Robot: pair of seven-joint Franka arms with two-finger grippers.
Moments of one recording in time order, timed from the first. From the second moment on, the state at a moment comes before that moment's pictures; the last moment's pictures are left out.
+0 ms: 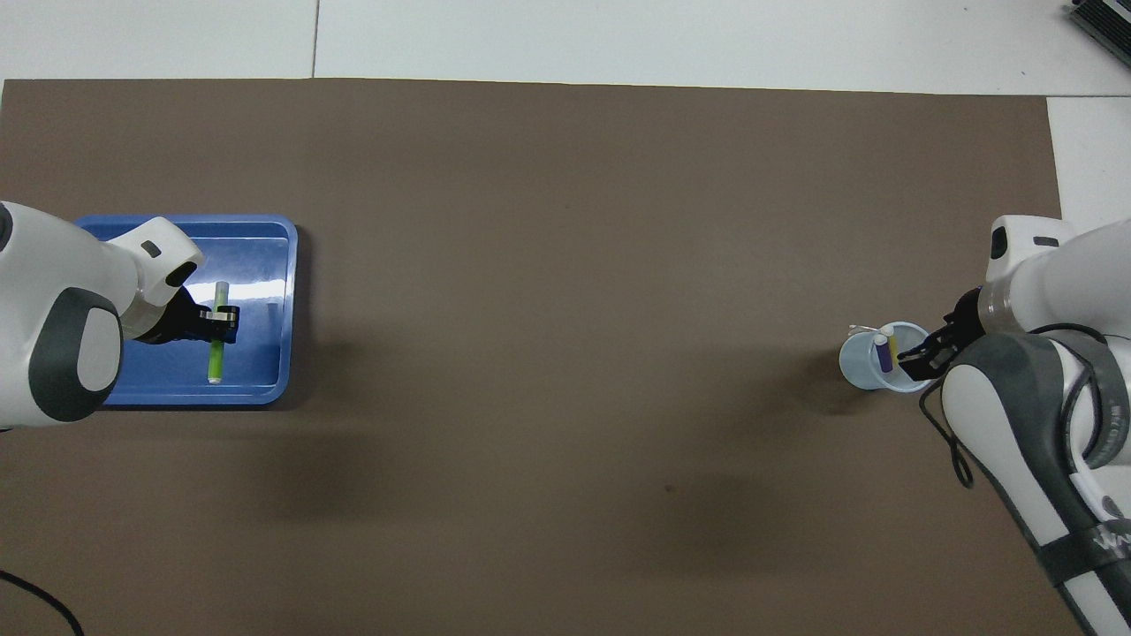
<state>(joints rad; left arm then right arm) 0.14 0.14 -0.14 -2.08 -0.02 2.14 0.03 -0.09 -0.02 0.05 -2.09 -0.08 2.03 -0.73</state>
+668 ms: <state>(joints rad) 0.14 0.25 -0.14 -2.07 0.04 2.28 0.03 -0.04 0.00 0.06 -2.12 -0.08 2.15 -1.41</state>
